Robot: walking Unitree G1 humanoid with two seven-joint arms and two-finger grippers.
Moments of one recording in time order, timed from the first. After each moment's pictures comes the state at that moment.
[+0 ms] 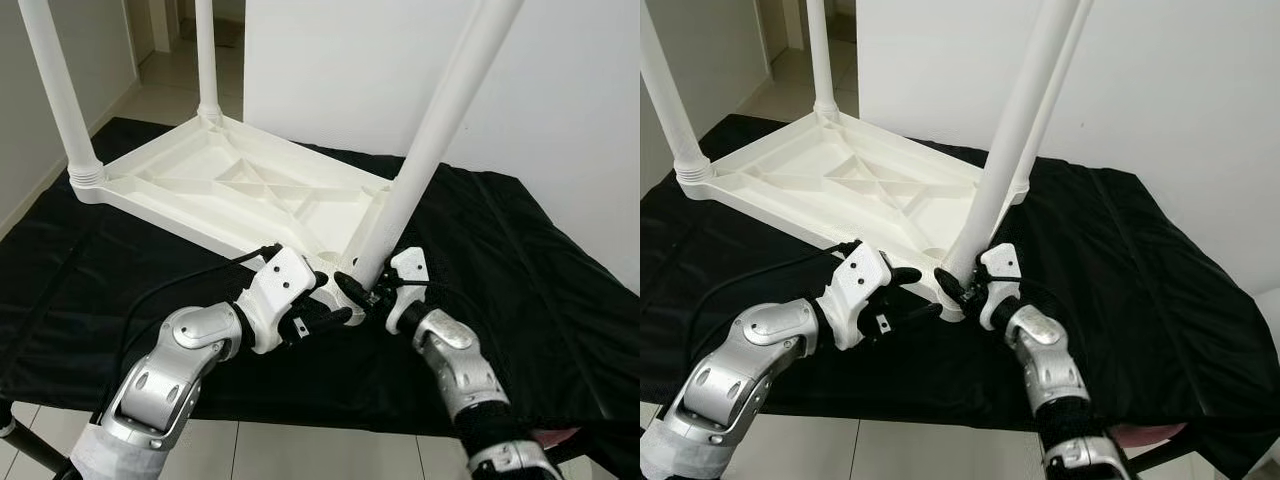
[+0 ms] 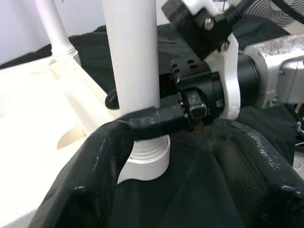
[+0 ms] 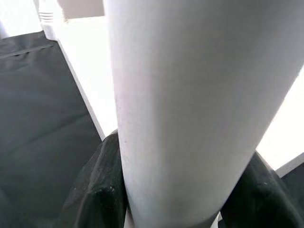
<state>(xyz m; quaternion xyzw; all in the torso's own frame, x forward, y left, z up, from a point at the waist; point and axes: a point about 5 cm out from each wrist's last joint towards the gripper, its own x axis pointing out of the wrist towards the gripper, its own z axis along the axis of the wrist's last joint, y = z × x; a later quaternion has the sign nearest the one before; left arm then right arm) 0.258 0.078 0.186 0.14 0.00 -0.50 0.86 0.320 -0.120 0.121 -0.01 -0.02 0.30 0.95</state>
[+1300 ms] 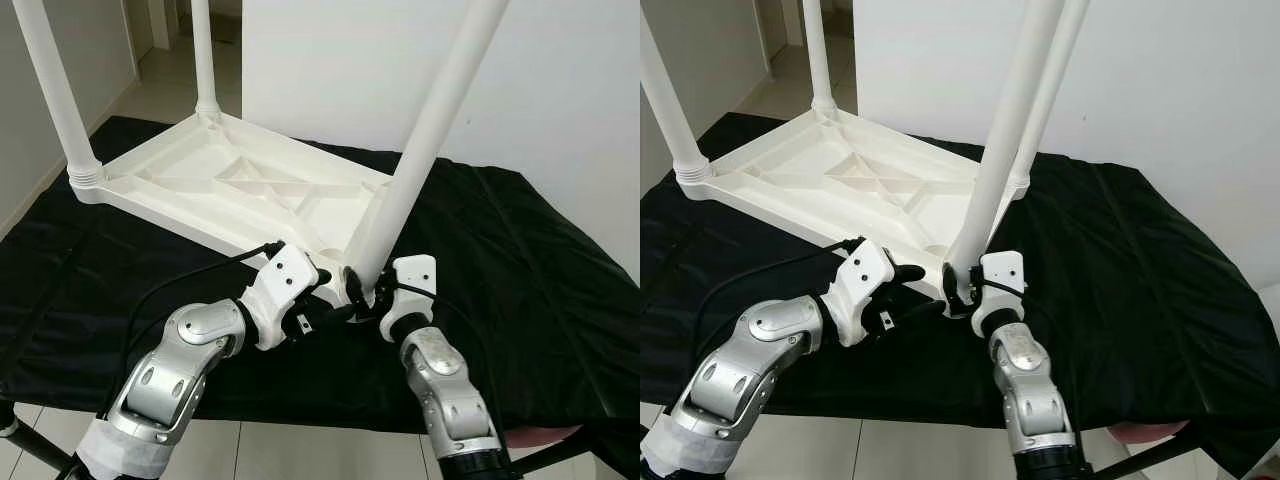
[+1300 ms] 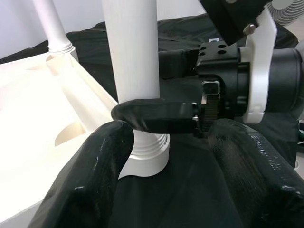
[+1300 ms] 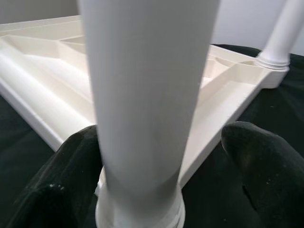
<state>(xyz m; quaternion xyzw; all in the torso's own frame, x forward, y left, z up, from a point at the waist) 0.261 0.077 0.183 0.14 0.00 -0.50 0.86 0.288 -0.117 0.138 0.00 -0.03 0.13 0.99</state>
